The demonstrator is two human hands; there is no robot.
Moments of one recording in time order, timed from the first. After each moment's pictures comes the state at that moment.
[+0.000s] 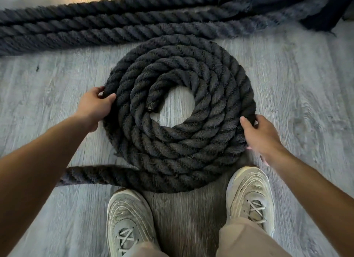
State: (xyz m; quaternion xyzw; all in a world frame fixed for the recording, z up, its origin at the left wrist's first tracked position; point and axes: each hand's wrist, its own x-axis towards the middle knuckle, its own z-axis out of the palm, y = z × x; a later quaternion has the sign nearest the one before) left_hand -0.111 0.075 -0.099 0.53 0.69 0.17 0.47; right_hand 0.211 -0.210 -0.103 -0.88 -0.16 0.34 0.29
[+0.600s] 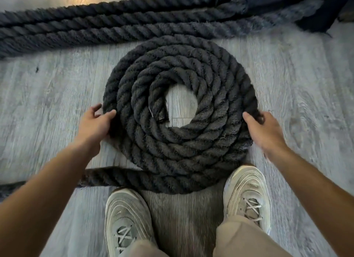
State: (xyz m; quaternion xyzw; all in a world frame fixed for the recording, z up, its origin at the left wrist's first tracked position) left_hand -0.123 0.015 -0.094 0.43 0.70 0.22 0.52; right_hand 0.225 -0.211 -0.097 -0.89 -0.13 0.31 0.31
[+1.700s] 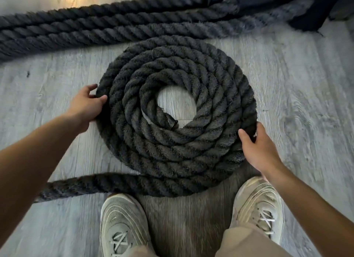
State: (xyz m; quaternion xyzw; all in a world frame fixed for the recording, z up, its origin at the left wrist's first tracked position) left_hand -0.103 0.078 -0.086 0.51 0.69 0.15 0.49; right_hand 0.202 -0.245 -0.098 -0.88 -0.16 0.35 0.28
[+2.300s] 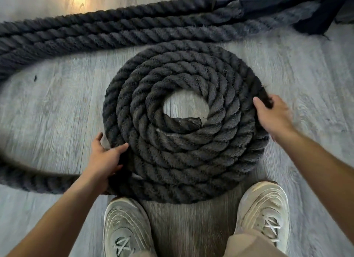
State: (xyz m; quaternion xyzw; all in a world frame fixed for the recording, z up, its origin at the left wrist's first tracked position) left_hand -0.125 -0.051 -0.091 0.35 0.72 0.18 0.57; right_hand 0.279 -0.181 -0.107 -0.91 -0.16 0.23 0.29
